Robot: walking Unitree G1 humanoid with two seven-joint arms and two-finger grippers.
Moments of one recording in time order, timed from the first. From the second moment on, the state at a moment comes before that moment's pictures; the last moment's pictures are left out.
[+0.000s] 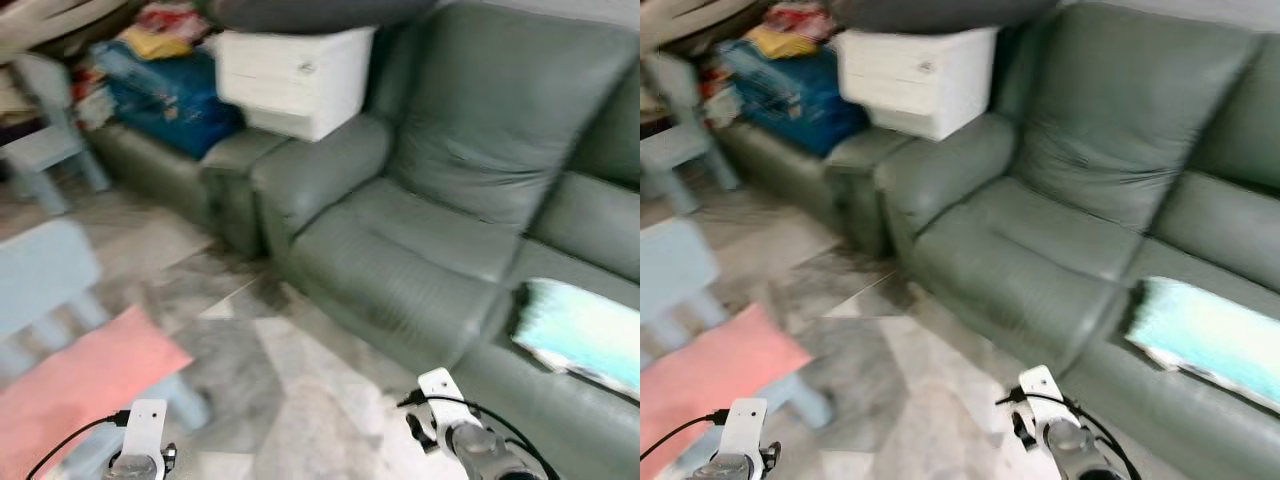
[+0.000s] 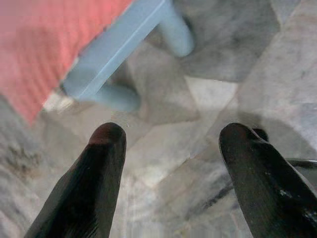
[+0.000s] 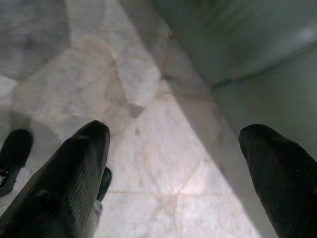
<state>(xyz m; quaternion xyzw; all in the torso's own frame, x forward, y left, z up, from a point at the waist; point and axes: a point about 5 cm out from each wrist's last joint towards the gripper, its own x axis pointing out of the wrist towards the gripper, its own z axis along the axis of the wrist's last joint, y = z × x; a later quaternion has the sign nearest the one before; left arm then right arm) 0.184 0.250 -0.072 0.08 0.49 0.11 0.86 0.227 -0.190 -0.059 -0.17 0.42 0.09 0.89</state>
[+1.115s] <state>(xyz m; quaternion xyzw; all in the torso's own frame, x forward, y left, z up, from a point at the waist) 0.188 0.250 -0.070 0.06 0.47 0.11 0.87 0.234 -0.179 -0.057 -0.17 0.41 0.11 0.89</state>
